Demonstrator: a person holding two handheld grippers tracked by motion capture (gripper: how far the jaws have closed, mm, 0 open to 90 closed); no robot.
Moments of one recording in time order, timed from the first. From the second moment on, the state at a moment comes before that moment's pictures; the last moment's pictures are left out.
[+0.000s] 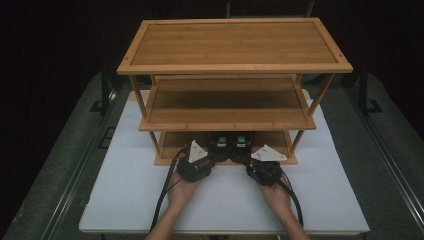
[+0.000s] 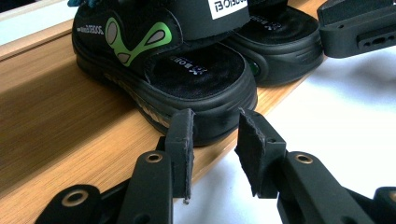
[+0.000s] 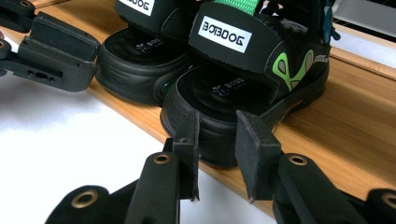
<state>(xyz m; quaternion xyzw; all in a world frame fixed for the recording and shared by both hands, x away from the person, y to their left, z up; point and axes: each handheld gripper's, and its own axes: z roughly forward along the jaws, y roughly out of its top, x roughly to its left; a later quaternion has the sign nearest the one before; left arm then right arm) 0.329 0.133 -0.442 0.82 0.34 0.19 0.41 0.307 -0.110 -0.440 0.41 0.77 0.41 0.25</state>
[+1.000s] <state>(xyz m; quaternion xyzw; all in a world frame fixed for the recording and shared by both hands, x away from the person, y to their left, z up) 0.337 0.128 -0.442 0.83 0.34 0.20 0.40 0.320 -0.107 -0.445 0.42 0.77 0.41 0.27</state>
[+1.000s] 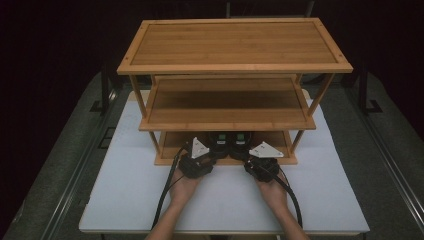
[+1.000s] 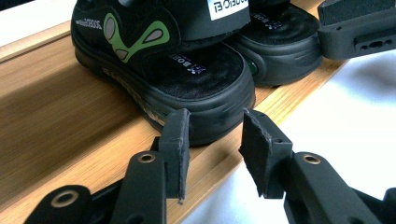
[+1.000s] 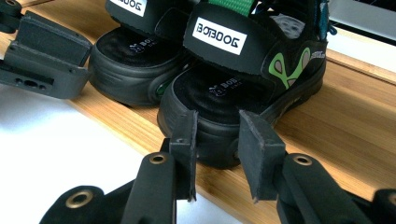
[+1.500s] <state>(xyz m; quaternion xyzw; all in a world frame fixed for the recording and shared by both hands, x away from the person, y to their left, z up) 0.326 0.140 -0.439 0.83 0.34 0.19 0.40 0.312 -0.118 -0.442 0.42 0.78 0.40 0.22</state>
